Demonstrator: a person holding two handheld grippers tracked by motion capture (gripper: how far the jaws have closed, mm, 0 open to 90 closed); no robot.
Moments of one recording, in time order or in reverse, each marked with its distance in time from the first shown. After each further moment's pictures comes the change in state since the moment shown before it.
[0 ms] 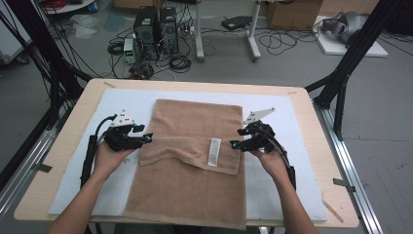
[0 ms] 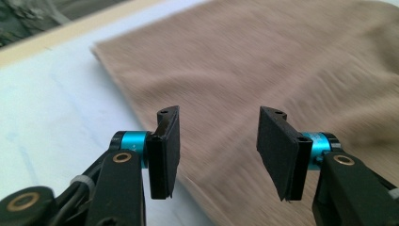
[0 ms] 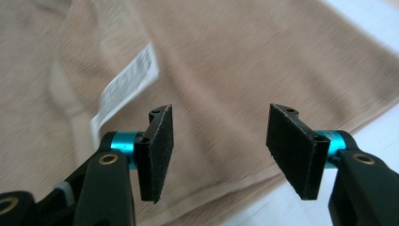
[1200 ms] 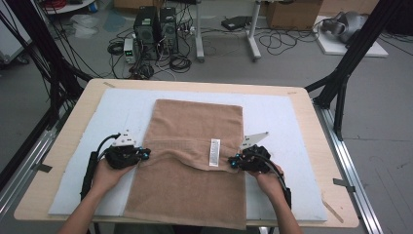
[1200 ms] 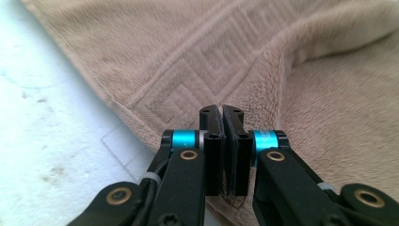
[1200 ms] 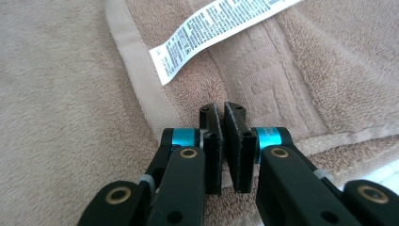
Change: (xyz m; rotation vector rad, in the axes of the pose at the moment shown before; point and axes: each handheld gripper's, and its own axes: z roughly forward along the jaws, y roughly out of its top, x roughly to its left) left arm -0.017 -0.040 -0.003 0.062 -0.078 0.027; right arm 0.035 -0.045 0.019 0.039 0.108 -0.066
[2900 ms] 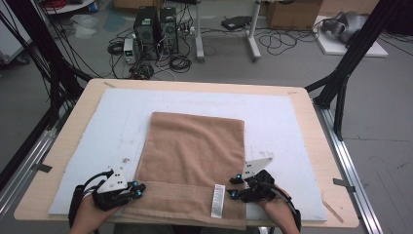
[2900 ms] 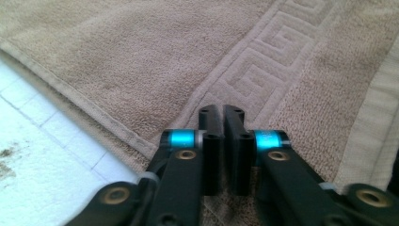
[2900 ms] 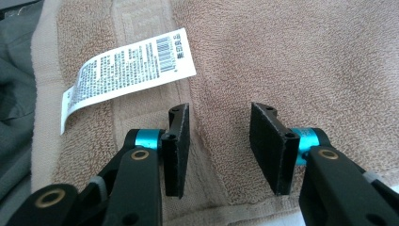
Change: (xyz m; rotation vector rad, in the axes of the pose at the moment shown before) left arm -0.076 -0.051 -0.047 0.030 -0.098 0.162; right arm 0.062 -0.030 -0.017 -0.005 0.100 -0.080
